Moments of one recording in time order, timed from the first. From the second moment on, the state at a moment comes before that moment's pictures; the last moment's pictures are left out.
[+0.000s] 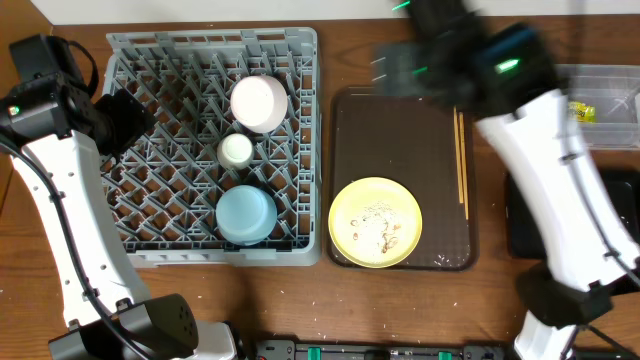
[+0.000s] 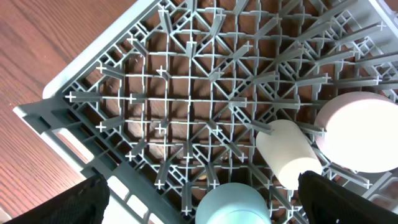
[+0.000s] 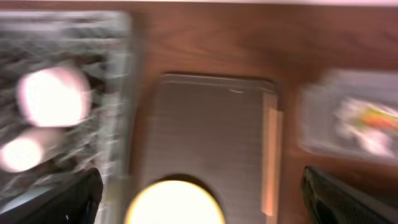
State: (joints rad) left arm 0.40 1.61 1.82 -1.38 -0.08 -0.44; right arm 0.49 1.93 2.41 -1.44 0.19 0.43
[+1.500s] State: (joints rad) left arm 0.40 1.61 1.82 -1.38 -0.08 -0.44; right arm 0.40 1.96 1.71 -1.06 0.12 0.36
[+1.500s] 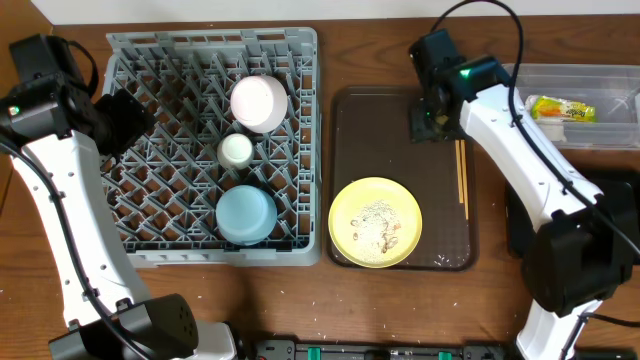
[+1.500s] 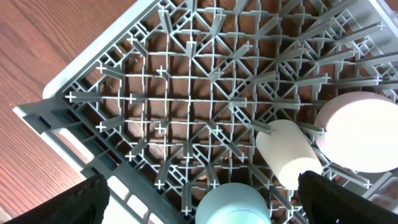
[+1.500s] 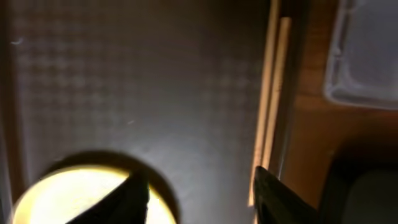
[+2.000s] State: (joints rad) left arm 0.40 1.61 1.82 -1.38 -0.08 -0.44; right arm 0.32 1.96 1.46 -0.84 0.12 0.39
